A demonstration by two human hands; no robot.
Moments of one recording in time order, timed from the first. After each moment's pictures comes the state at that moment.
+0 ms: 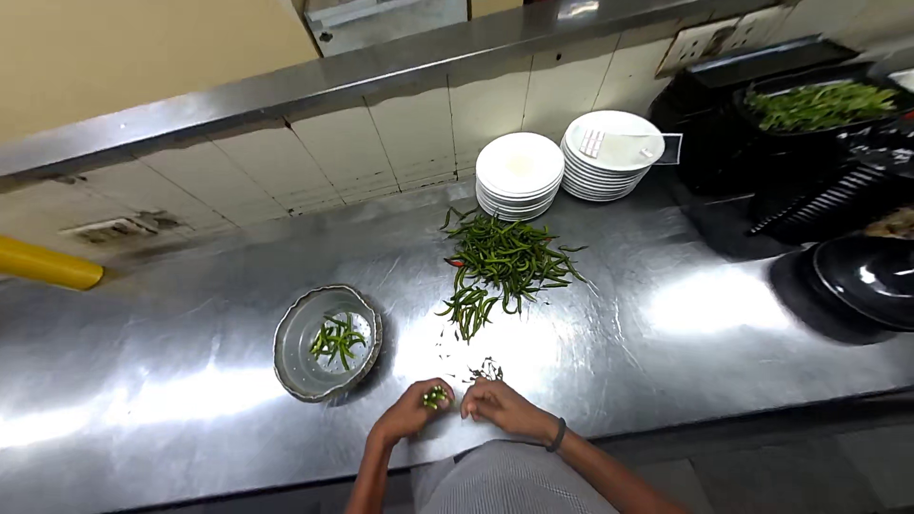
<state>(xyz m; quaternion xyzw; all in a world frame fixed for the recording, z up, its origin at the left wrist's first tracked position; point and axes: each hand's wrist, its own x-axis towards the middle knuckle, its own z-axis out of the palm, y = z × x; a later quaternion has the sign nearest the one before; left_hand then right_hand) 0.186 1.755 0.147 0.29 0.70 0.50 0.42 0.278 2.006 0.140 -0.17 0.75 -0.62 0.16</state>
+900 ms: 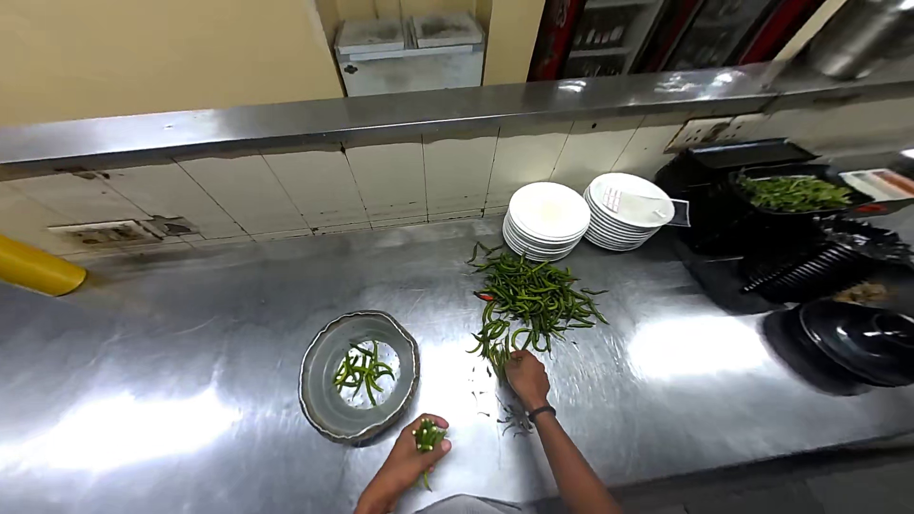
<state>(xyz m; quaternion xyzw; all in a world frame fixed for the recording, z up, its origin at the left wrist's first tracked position) 0.170 1.667 0.150 0.08 0.63 0.65 0.42 0.156 1.976 0.130 0.44 0.83 -0.34 0.09</state>
